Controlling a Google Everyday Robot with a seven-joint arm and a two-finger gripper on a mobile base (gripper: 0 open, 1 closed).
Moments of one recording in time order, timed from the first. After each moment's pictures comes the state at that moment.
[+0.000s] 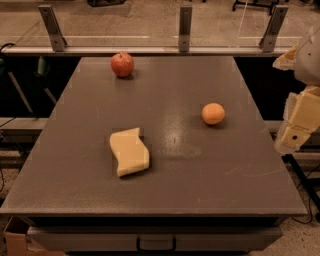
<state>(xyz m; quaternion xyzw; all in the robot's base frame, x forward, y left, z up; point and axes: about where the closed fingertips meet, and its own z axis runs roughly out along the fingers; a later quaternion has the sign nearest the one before) 0.438 -0.217 0.976 -0.60 0.78 -0.03 0.16</state>
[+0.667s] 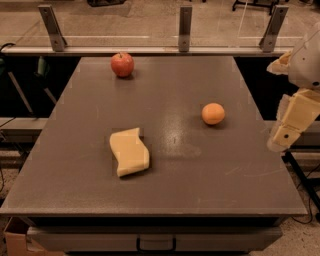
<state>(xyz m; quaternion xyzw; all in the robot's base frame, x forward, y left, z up) 0.452 -0.217 0.961 -0.60 0.78 -0.01 0.18</state>
